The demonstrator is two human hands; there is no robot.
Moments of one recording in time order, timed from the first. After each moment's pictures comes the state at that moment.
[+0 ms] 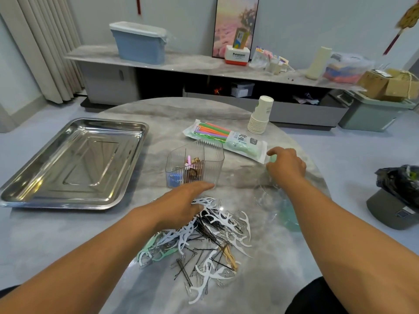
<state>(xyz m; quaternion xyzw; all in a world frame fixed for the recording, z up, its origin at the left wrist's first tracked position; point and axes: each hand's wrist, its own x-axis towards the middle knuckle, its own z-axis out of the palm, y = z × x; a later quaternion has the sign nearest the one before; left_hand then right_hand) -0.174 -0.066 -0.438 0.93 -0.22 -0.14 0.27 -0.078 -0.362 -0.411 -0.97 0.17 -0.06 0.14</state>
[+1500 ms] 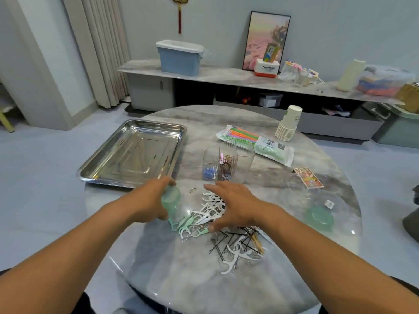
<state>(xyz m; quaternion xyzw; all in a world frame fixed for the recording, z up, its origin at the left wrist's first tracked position) -0.252 0.048 -0.401 0.95 0.03 -0.15 0.26 -0.194 -0.209 -0.422 -0.93 -0.31 0.17 0.08</state>
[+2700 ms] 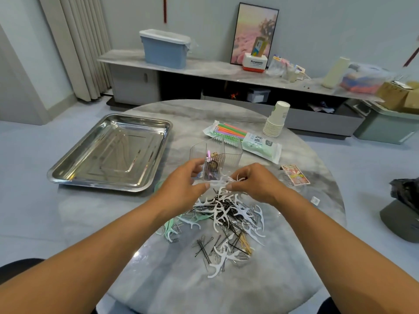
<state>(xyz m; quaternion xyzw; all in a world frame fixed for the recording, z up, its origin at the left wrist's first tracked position) -0.223 -0.041 -0.404 0.87 -0.04 0.01 0.49 -0.165 -0.259 -0.388 -0.92 -0.11 0.13 0.35</state>
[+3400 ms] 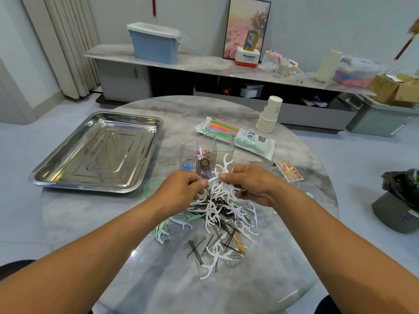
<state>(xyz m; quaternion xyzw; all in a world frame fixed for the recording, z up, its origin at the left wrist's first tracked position) -0.208 -0.057 -0.418 0.85 0.01 -0.09 0.51 -0.167 -0.261 -0.386 -0.77 0.05 0.25 0.59</state>
